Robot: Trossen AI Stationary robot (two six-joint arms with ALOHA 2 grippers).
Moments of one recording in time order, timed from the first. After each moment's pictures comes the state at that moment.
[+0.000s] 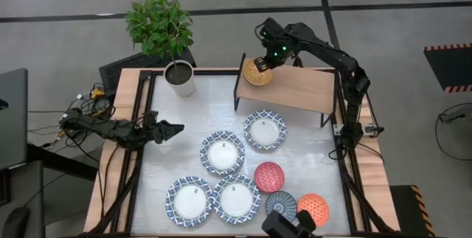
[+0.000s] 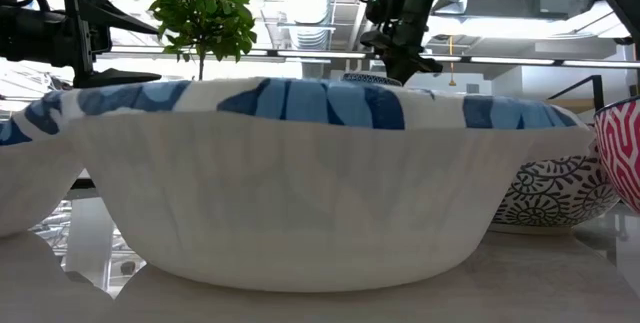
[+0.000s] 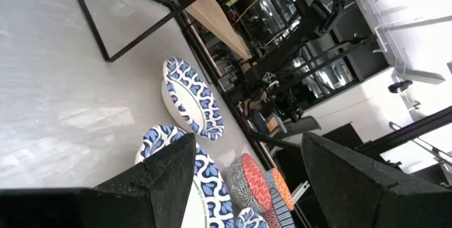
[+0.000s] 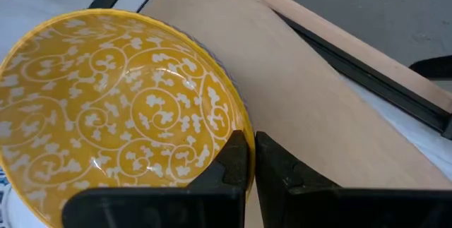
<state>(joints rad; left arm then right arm) -0.29 0.04 0.03 0.03 -0.53 -1.01 -0.69 1.92 1.99 -1.26 -0.05 0.36</state>
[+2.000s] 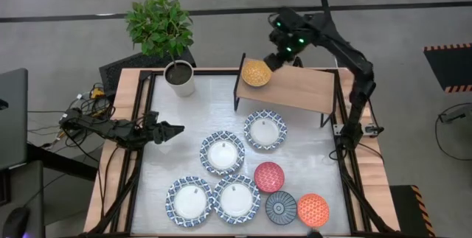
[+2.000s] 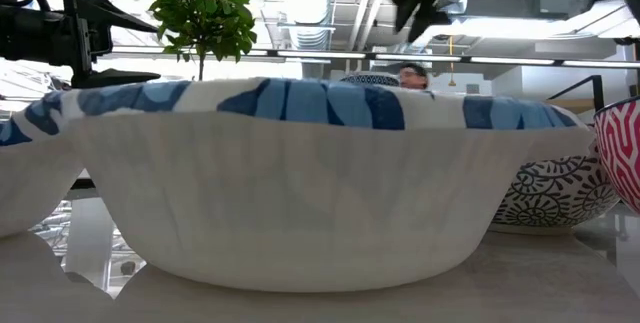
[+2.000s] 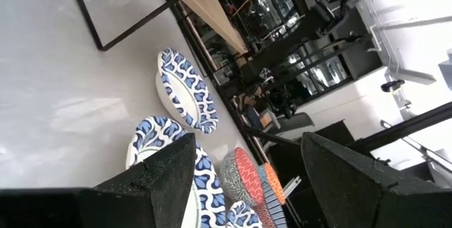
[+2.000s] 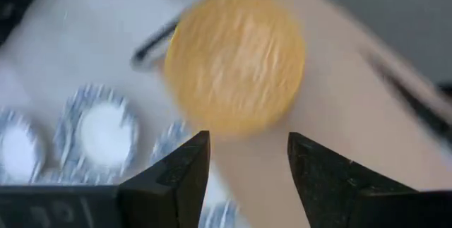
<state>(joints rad) -0.29 0.04 0.03 0.04 -0.50 -1.04 -0.61 1.82 2.24 -1.57 -0.18 0.24</state>
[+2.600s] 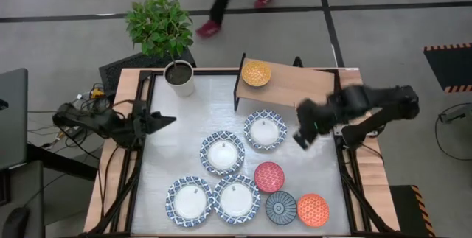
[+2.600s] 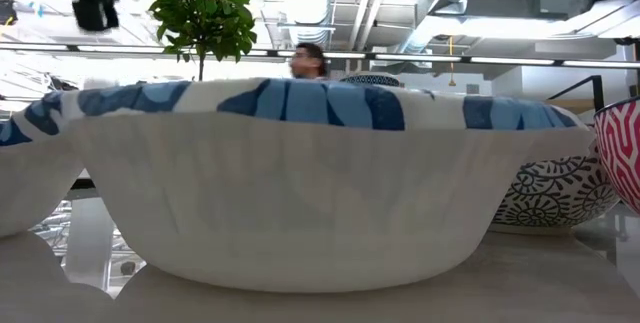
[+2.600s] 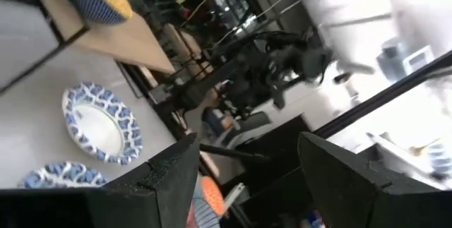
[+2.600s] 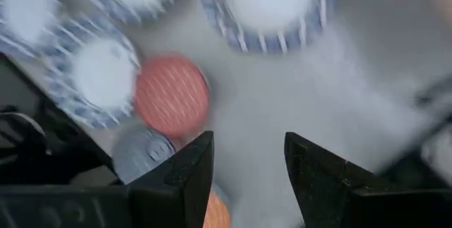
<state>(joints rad) -0.29 0.24 0.41 -0.02 -0.42 -0.95 0.30 1.33 1.59 -1.56 0.06 1.17</state>
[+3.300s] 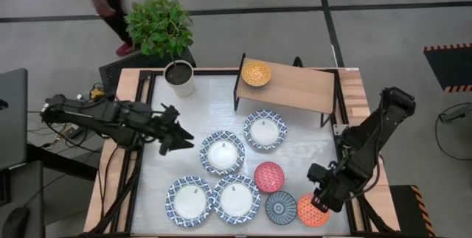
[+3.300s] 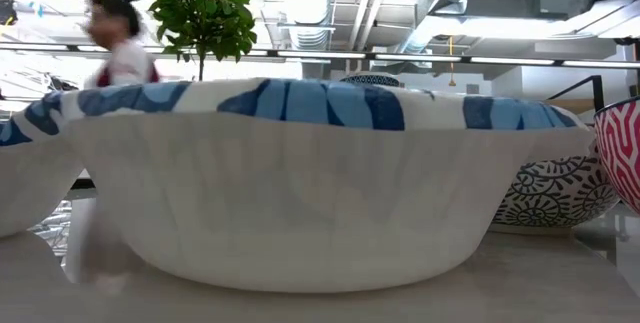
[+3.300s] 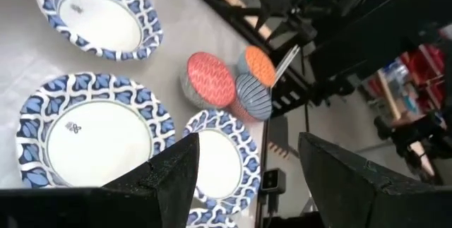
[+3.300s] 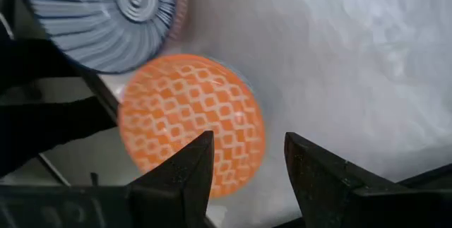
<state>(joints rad) -0.16 0.84 0.86 -0.39 0.06 -0.82 0.91 1.35 1.01 -0.97 0.02 1.54</state>
